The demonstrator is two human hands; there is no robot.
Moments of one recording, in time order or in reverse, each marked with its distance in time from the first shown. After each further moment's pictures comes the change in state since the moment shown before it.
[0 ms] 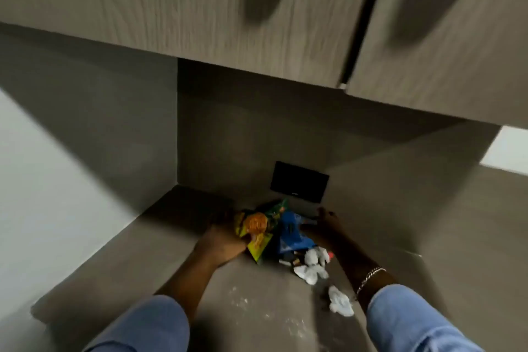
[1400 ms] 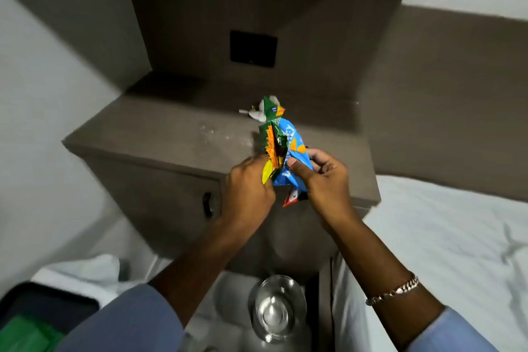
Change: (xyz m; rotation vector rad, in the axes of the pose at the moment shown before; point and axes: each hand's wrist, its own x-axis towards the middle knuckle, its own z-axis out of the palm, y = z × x) left_hand -0.333 0.179 0.043 -0.233 0.291 0.177; right_hand -0.392 0.082 -0.065 1.060 0.079 -0.060
